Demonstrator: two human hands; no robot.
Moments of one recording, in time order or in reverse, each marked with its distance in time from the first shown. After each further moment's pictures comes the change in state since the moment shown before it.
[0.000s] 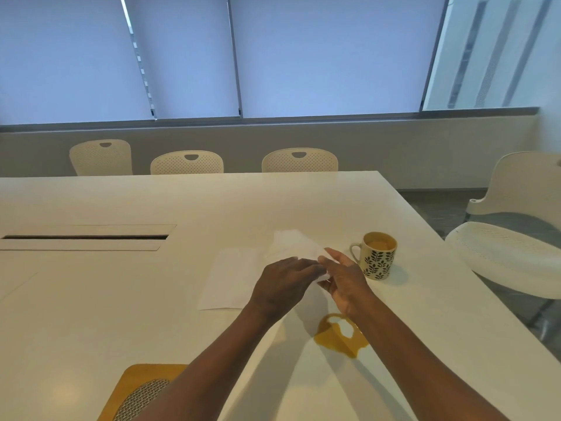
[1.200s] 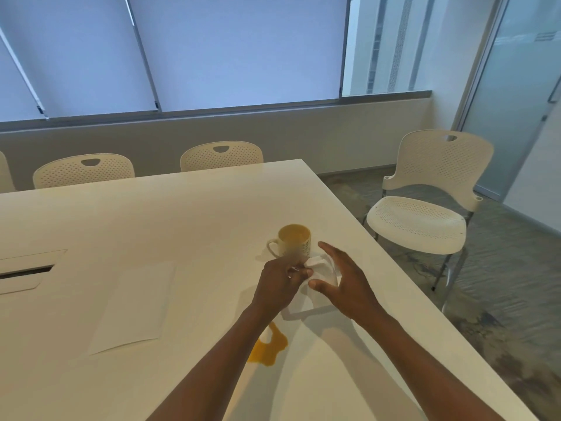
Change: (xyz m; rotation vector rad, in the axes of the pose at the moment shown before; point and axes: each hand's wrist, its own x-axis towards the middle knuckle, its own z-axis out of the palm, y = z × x) left_hand 0.087 0.090 0.121 -0.734 -0.152 -0.527; right_hand -0.031 -0.050 -0.165 -1.085 0.159 -0.484
